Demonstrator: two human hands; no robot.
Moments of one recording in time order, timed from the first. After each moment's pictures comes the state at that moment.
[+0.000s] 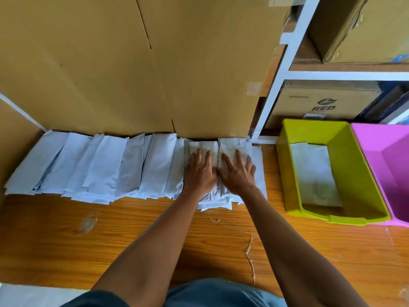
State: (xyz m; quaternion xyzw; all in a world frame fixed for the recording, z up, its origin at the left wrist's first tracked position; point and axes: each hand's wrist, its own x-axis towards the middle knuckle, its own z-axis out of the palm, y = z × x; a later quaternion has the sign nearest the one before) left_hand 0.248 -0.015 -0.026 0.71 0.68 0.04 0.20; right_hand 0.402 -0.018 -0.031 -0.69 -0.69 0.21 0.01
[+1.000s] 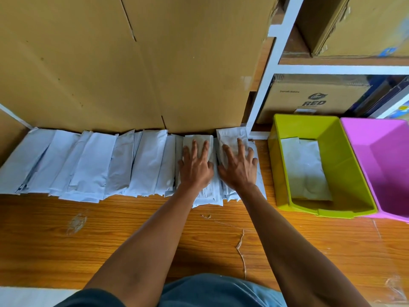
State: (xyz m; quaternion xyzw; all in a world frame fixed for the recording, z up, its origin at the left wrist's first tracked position) left_hand 0.265 -0.015 -0.021 0.71 0.69 0.05 0.15; right_hand 0.422 -0.027 -0.009 -0.71 -0.69 0.09 0.05
